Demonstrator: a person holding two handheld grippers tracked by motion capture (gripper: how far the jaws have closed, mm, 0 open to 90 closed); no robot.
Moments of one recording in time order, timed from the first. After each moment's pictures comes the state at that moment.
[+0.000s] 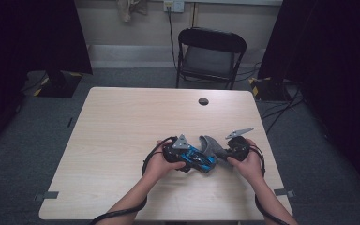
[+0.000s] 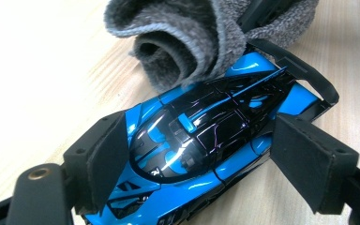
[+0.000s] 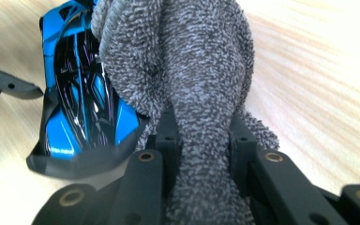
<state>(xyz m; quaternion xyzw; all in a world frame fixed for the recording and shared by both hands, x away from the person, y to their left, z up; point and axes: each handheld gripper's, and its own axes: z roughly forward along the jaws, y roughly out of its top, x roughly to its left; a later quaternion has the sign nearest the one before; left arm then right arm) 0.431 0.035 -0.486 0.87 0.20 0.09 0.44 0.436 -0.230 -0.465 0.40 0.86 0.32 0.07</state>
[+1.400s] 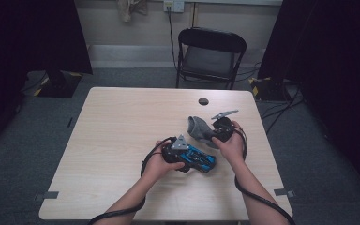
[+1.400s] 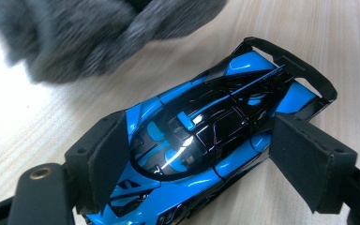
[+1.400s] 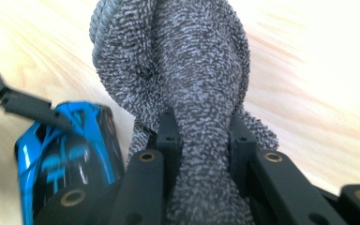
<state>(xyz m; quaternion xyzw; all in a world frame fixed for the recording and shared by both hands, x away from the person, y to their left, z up) 0.430 0.037 -0.488 0.87 0.19 0.09 0.45 0.488 -0.178 -0.440 0.43 0.84 0.33 0.12</state>
